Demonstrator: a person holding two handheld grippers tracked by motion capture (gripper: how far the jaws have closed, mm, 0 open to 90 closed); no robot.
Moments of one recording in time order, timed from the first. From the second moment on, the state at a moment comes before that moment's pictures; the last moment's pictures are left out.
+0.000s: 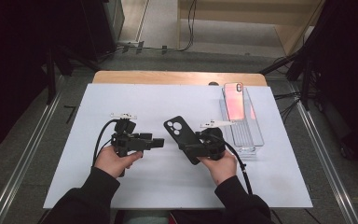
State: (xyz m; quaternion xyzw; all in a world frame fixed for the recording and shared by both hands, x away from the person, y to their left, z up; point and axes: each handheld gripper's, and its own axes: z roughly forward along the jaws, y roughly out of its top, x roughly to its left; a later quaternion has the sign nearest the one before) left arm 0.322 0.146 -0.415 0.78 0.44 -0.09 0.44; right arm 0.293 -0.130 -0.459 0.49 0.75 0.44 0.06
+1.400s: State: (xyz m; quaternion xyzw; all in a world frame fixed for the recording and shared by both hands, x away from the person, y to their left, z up) left arm 0.364 0.116 -0.422 0.74 0.53 -0.06 0.42; right arm 0.273 -0.101 -0.483 0.55 0.64 0.54 0.02
